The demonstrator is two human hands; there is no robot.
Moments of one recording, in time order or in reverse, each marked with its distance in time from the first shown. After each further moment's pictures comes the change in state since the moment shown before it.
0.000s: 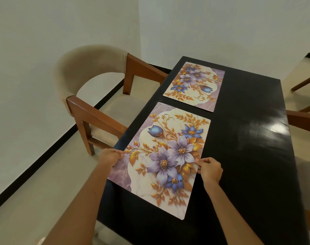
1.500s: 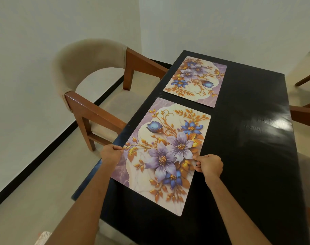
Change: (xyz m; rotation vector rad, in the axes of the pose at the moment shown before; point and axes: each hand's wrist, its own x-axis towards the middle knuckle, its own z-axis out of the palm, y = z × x) left_hand 0.004 -0.011 0.017 0.146 0.148 0.142; right_hand 0.002 -0.011 -0.006 -0.062 -0.063 0.057
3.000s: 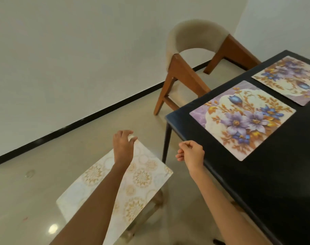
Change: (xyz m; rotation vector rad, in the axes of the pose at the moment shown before) left_hand -0.237 -0.266 -0.153 -0.004 0.585 0.196; right_hand -0.312 0.116 0.074 0.059 -0.705 -0.489
